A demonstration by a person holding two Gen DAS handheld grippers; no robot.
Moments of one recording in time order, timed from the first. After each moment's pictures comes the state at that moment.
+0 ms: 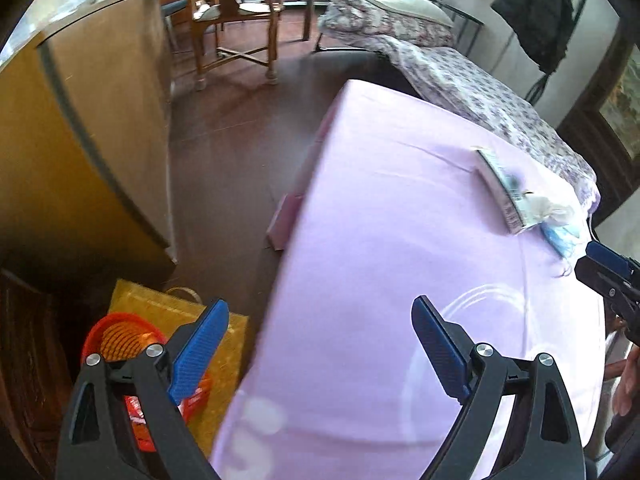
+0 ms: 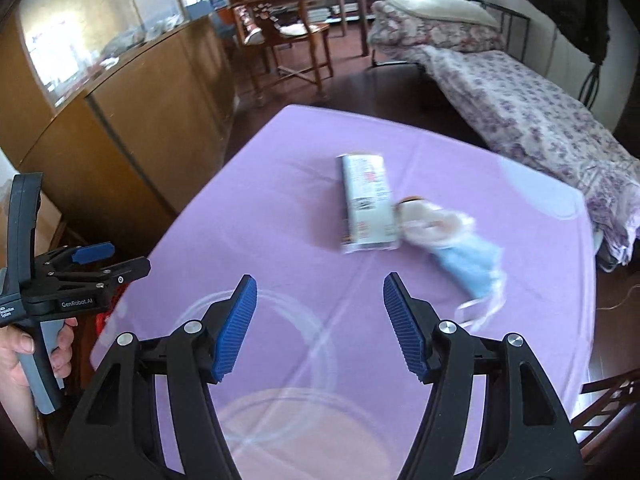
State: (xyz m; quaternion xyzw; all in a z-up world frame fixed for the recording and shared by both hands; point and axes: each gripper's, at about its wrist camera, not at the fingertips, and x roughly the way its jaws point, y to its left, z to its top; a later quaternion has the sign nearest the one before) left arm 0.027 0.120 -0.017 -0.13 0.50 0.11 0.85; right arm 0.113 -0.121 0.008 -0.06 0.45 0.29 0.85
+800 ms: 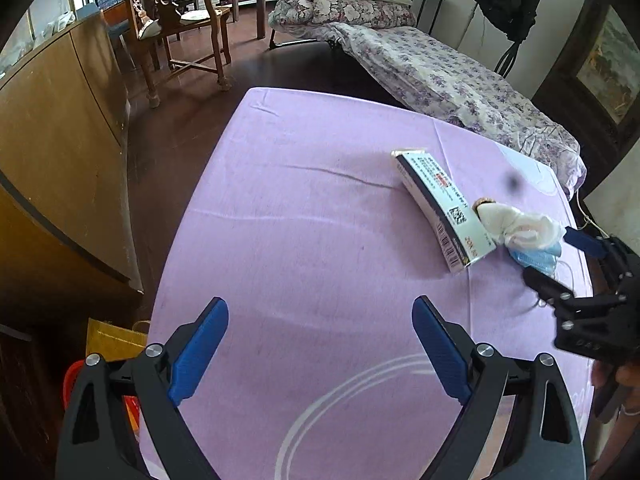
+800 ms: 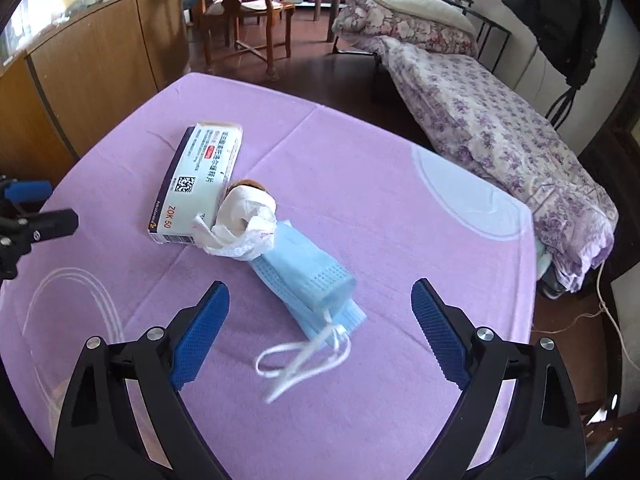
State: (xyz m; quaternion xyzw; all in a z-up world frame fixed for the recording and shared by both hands) left arm 0.111 0.060 -0.025 -0.09 0.52 0.06 0.85; right arm 0.187 -0.160 -0.046 -0.17 0.44 0.23 0.85
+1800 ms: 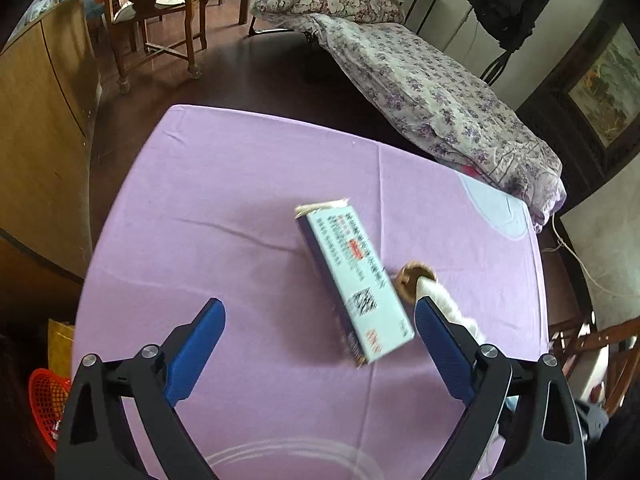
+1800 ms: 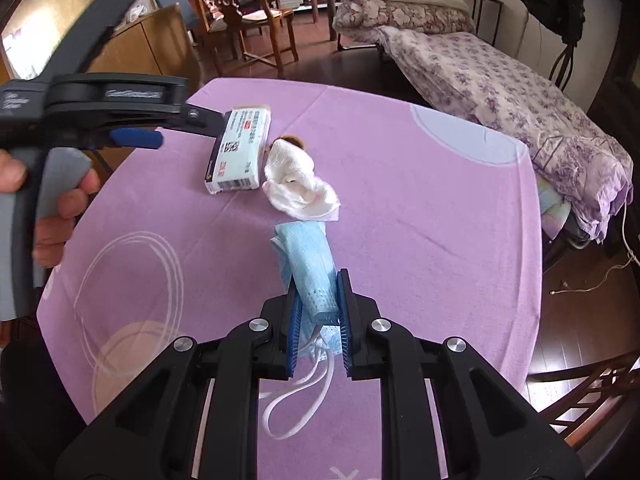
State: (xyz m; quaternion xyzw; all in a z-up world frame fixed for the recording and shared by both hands) left arm 0.193 0.013 -0.019 -0.15 0.53 0.03 0.84; right arm 0.131 -0.203 -0.033 -0.07 0.47 0.25 0.84
